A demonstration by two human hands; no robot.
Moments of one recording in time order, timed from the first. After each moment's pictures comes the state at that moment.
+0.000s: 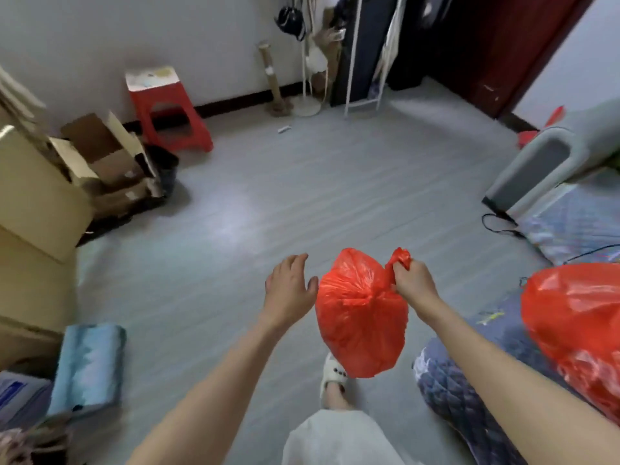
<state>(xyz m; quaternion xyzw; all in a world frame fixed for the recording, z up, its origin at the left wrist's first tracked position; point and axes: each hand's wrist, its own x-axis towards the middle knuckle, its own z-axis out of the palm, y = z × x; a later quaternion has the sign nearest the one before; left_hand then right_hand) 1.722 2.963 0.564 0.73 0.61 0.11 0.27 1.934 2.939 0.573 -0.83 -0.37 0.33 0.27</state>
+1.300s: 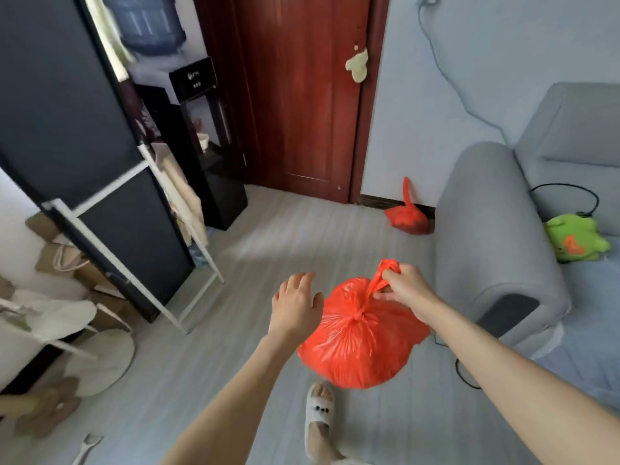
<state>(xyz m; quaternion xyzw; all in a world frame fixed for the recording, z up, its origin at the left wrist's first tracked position) 2.525 4.009 0.585 0.93 0.28 0.02 0.24 2.666 3.869 0.596 -0.77 -0.04 0.28 0.57</state>
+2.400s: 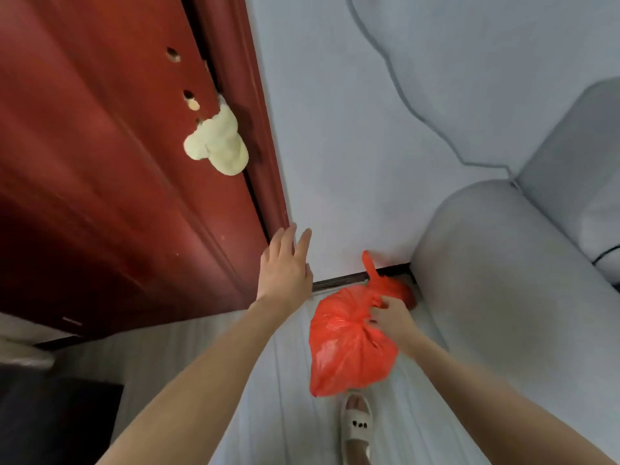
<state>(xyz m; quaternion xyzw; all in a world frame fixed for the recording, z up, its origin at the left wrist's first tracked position) 3.475 4.379 0.553 0.99 -0.04 0.01 0.12 3.463 4.187 0.463 -0.75 0.22 0.20 0.59</state>
